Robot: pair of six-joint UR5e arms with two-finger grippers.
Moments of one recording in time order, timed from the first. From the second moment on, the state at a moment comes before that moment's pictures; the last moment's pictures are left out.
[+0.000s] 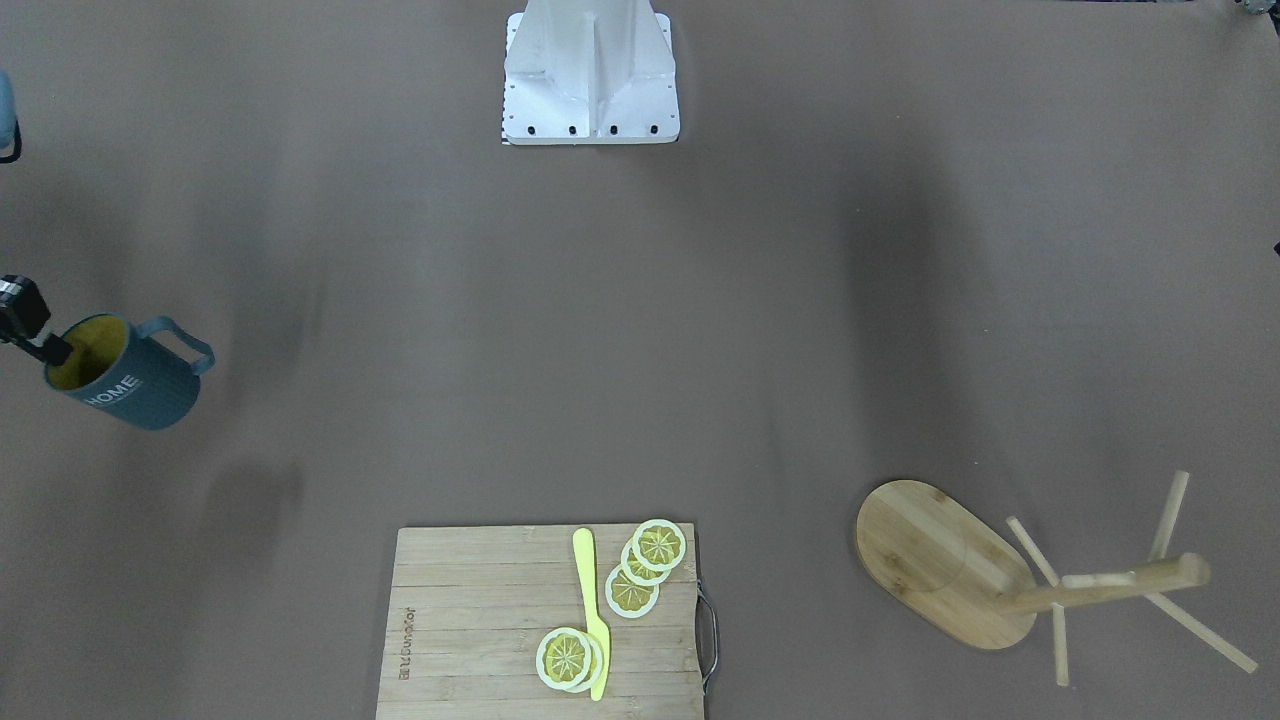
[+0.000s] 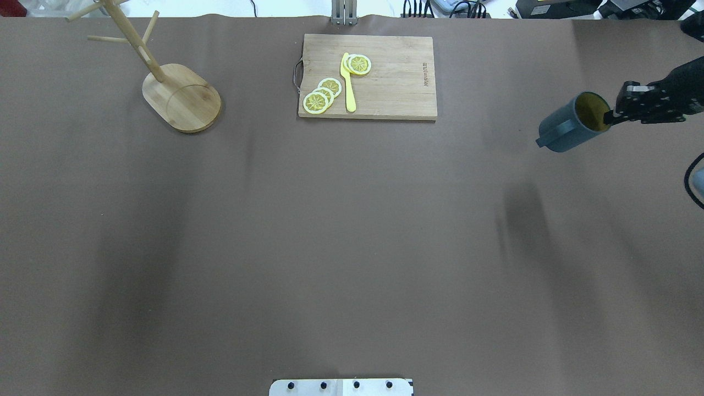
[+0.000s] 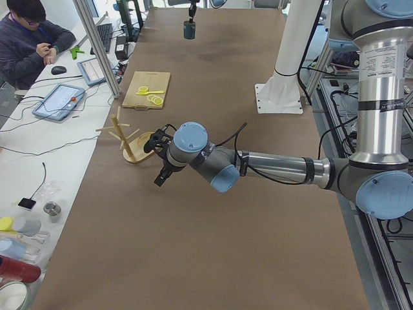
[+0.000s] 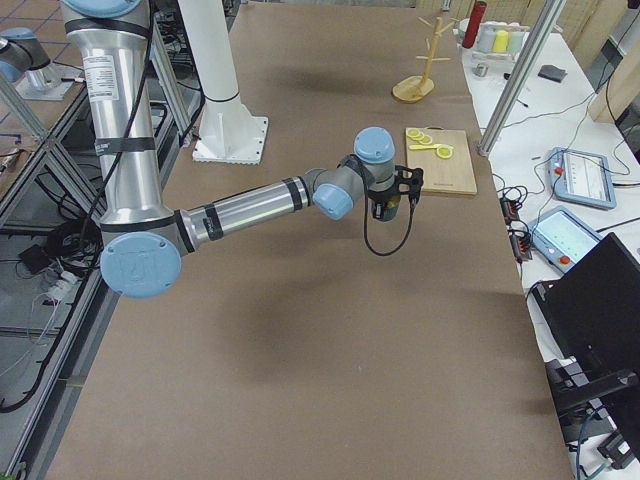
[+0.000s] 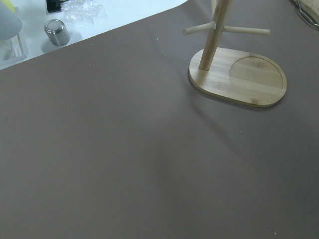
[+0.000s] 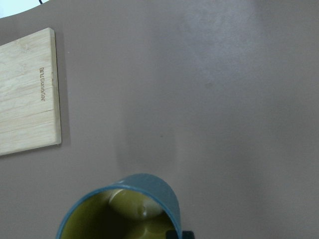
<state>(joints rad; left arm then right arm) -1.51 -1.50 -1.73 -2.22 -2.45 -0.15 1.15 -1.44 1.83 -1.16 2.31 1.09</state>
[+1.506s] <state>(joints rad) -1.51 -1.49 -1.72 -2.22 -2.45 -0.19 0.52 -0.72 1.62 -1.71 1.76 2.22</state>
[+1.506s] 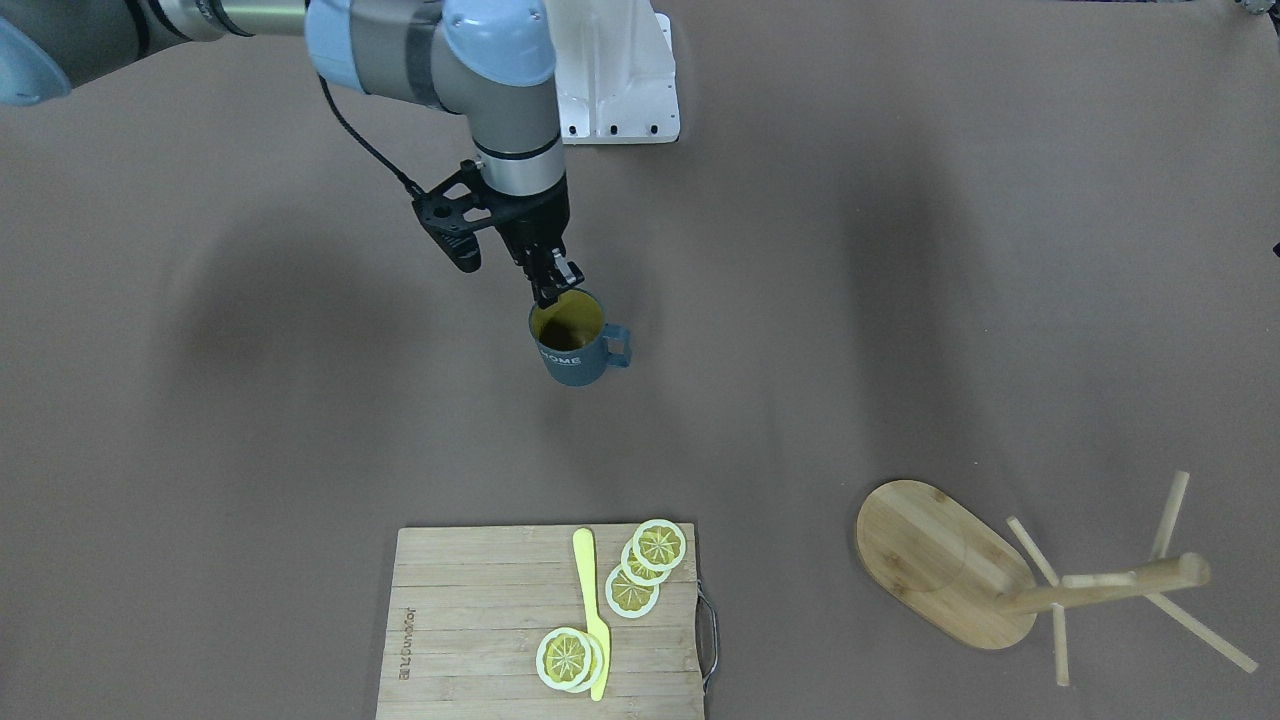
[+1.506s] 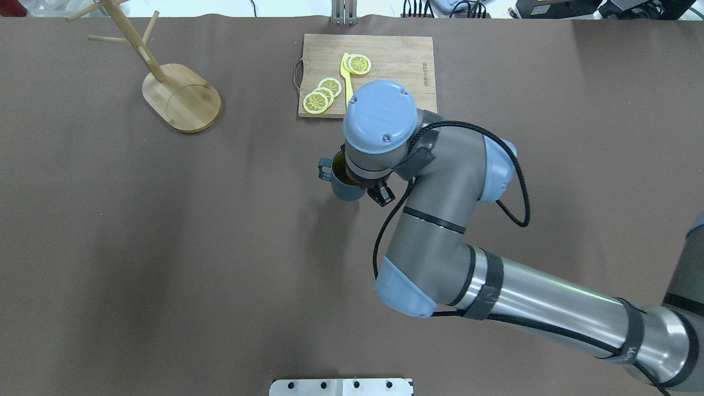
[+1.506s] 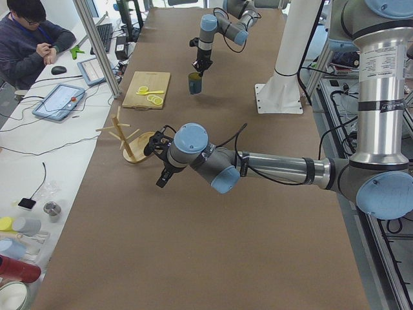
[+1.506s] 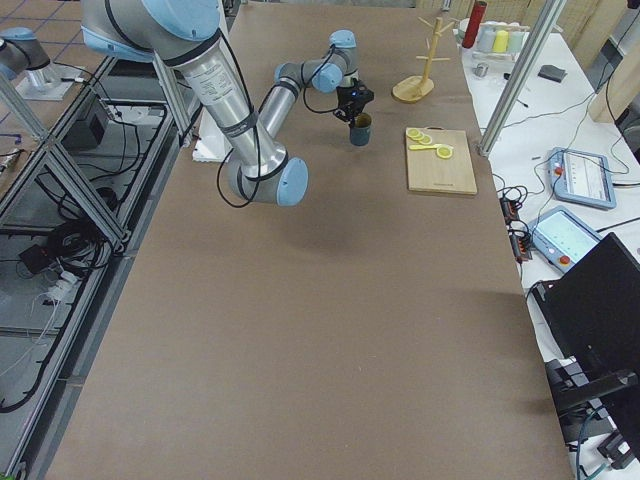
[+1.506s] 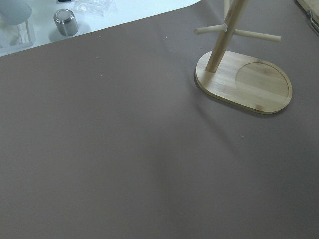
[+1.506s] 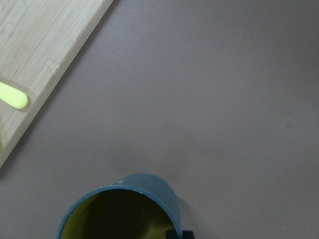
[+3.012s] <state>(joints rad) -1.51 -1.50 -1.71 -2.22 -2.44 -0.19 0.44 -0.62 1.48 -1.72 1.69 2.18</state>
